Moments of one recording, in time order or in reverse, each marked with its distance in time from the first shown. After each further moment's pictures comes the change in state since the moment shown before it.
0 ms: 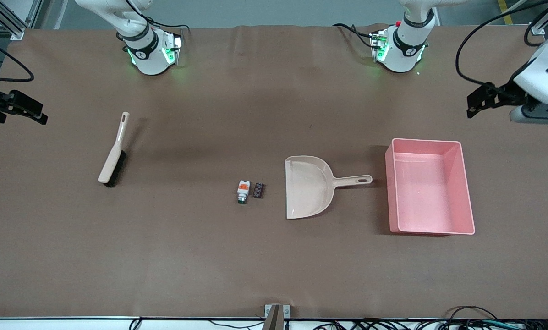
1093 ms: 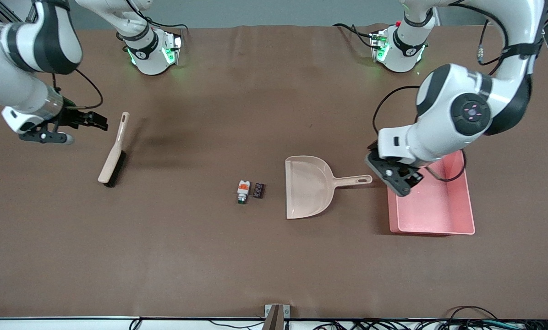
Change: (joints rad) left arm -0.079 0.355 -0.227 -0.042 0.000 0.360 0.495; right arm -0.035 -0.178 -0.006 -0.869 0.004 0.588 0.007
